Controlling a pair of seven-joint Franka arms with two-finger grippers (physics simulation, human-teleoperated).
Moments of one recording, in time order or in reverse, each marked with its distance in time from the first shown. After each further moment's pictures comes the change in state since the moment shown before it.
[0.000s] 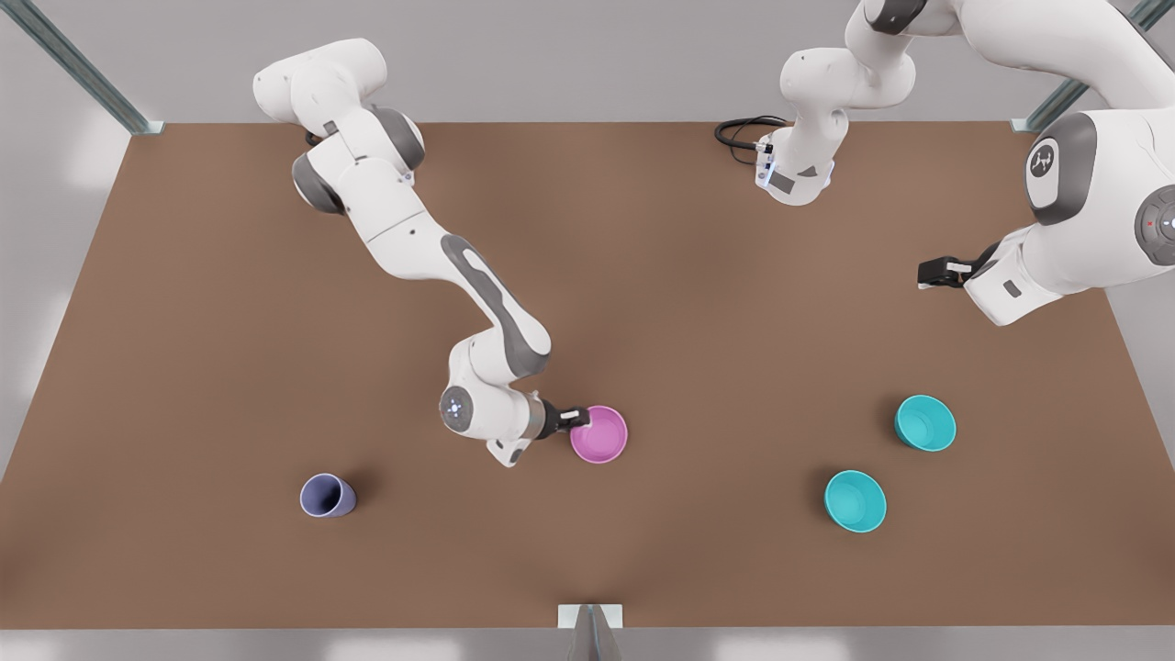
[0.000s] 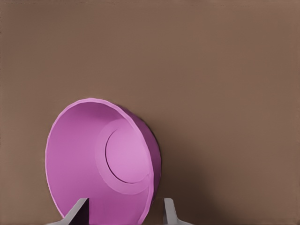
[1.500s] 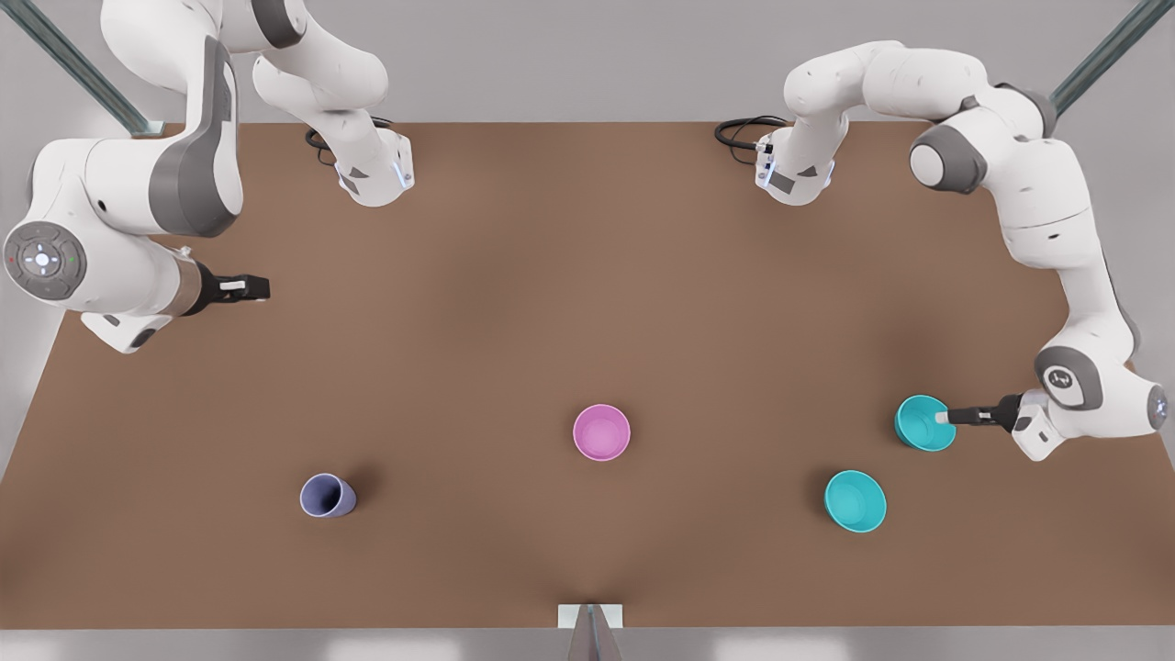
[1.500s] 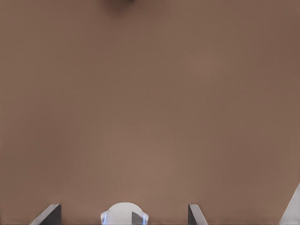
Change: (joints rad) left arm 0.396 0.689 0.055 0.011 -0.383 0.609 0.405; right arm -0.441 -0.762 -0.093 -0.144 -0.673 -1.085 -0.143
